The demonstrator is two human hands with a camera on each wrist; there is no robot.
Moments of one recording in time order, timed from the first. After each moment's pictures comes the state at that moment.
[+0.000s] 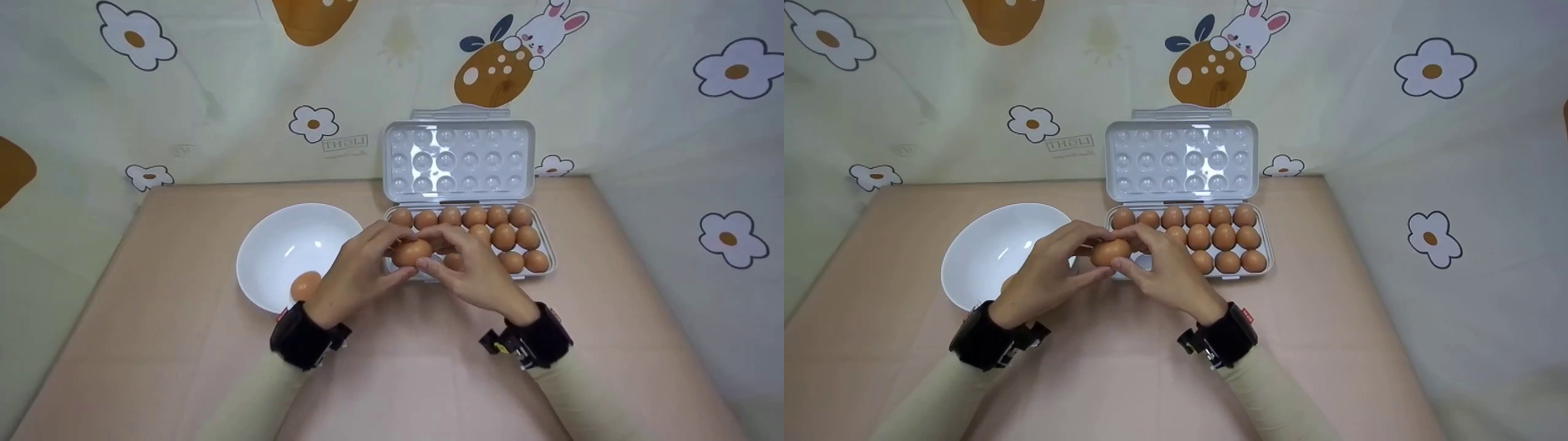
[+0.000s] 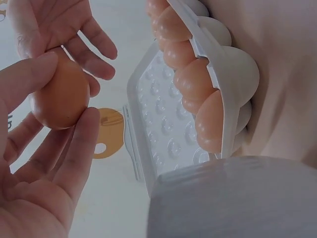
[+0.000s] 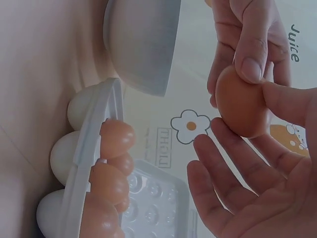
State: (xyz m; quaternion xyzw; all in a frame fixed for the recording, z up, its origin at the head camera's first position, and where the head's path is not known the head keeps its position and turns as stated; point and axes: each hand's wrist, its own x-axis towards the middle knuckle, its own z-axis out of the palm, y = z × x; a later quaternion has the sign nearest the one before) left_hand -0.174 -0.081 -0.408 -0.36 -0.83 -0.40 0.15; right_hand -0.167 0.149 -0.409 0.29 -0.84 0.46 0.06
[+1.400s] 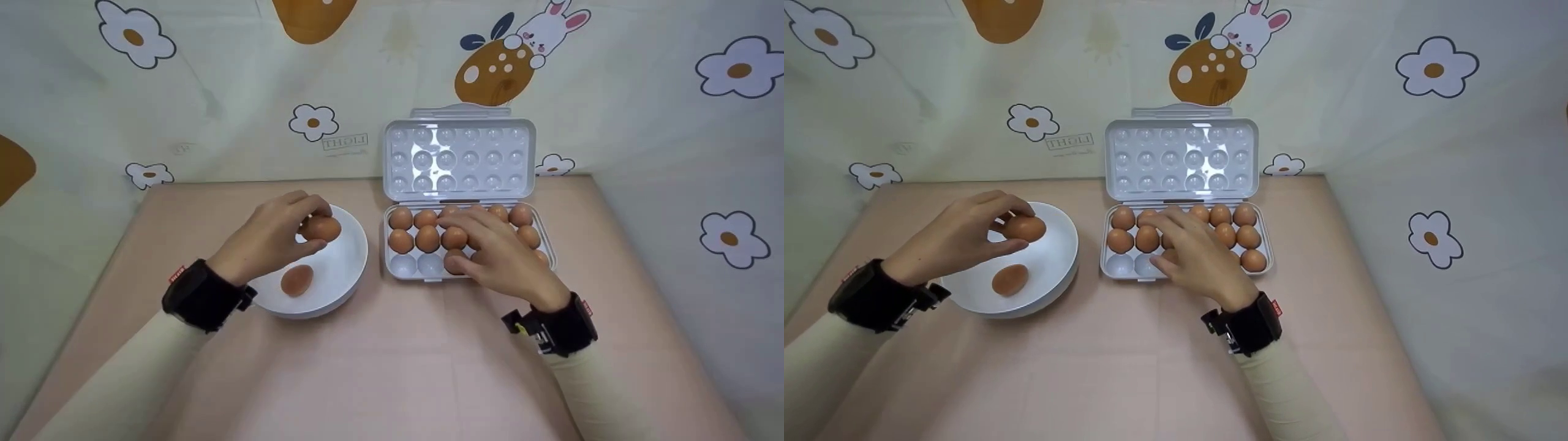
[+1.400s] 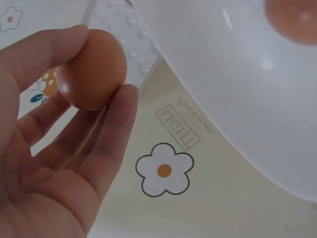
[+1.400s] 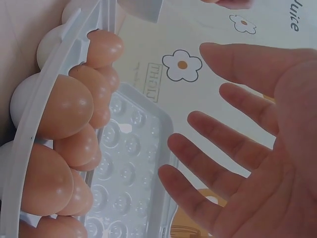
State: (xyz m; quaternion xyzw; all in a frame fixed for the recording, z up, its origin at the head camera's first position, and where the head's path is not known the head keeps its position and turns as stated) left_hand -0.203 -0.190 -0.355 -0.31 -0.91 -0.25 0.06; right_hand -0.183 0.190 -0.399 0.34 -0.89 0.29 0.13
